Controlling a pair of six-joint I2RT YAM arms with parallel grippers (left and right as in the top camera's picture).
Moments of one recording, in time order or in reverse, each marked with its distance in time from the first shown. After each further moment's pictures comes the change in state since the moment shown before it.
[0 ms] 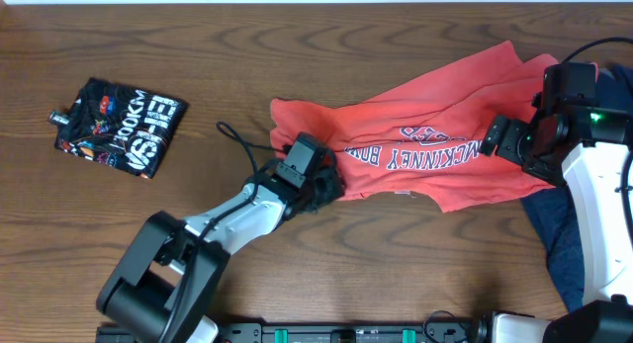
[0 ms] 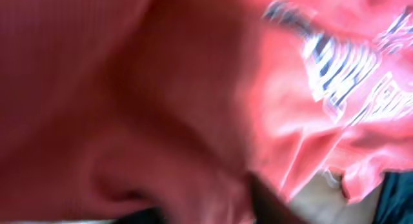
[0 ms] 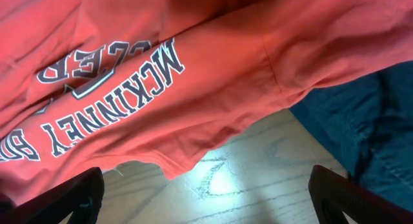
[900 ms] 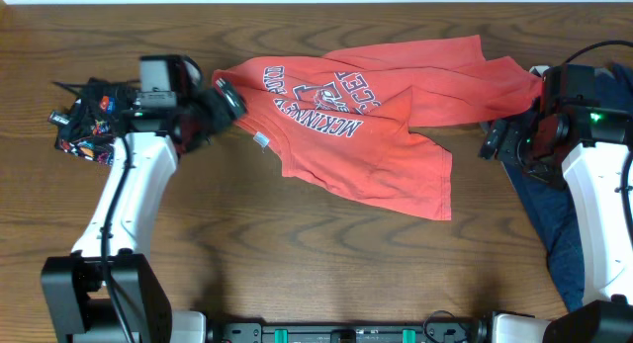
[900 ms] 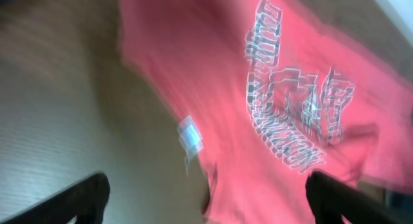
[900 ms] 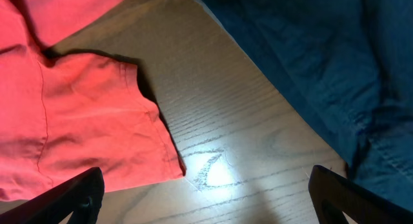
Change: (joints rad) left arm 0.583 -0.116 0.385 -0.578 0.061 0.438; right arm 0.000 0.000 0.000 -0.027 0.000 0.000
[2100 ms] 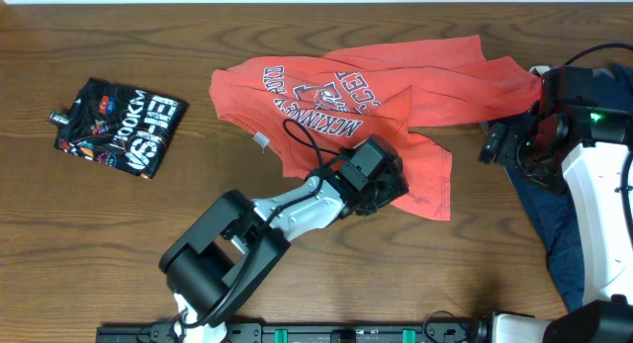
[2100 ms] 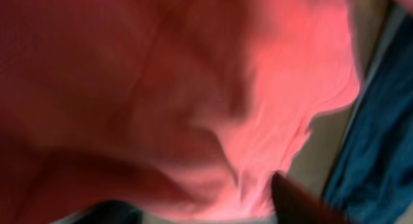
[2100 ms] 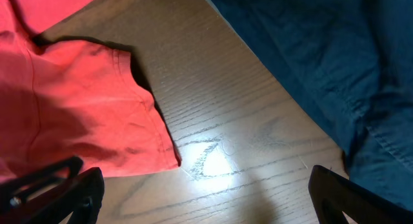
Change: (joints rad) left arm -0.821 0.356 -0.119 0.592 -0.077 -0.747; right arm 0.000 0.000 0.000 -0.037 0.000 0.000
